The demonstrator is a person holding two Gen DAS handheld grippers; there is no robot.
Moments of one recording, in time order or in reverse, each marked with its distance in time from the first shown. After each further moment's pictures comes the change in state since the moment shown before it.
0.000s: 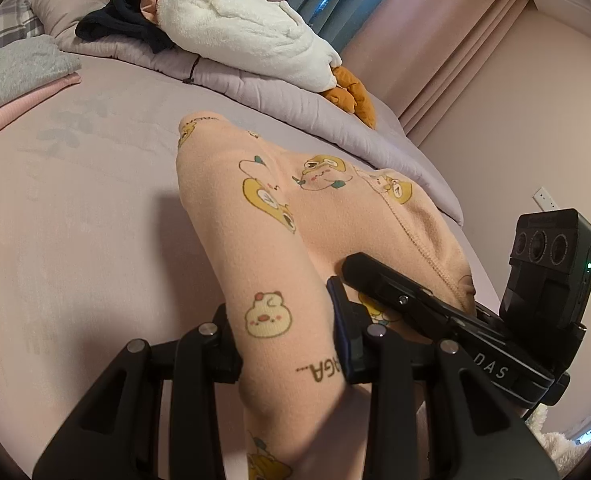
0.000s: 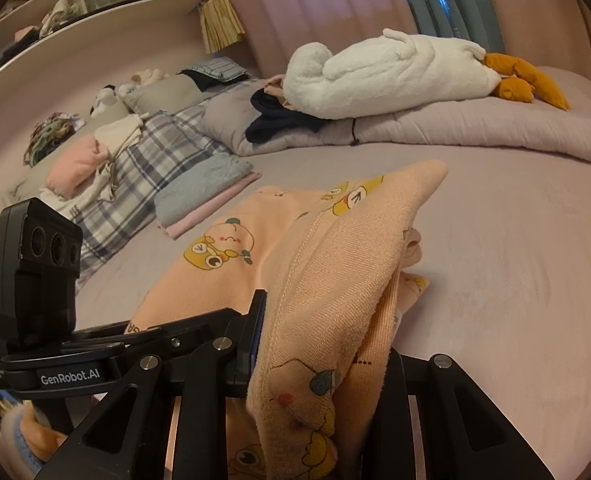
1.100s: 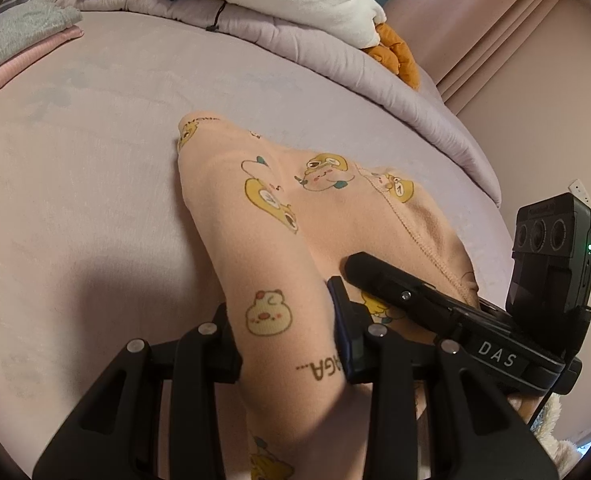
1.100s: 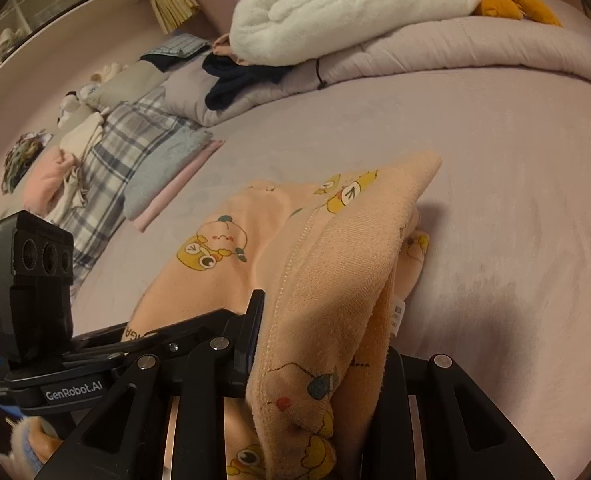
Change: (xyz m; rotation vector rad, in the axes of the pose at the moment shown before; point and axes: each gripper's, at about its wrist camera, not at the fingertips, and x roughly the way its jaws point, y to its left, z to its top) left arm 0.065 0.034 0.004 -0.038 0.159 0.096; right arm 0.054 -0.050 -0.009 0.173 0.171 0.029
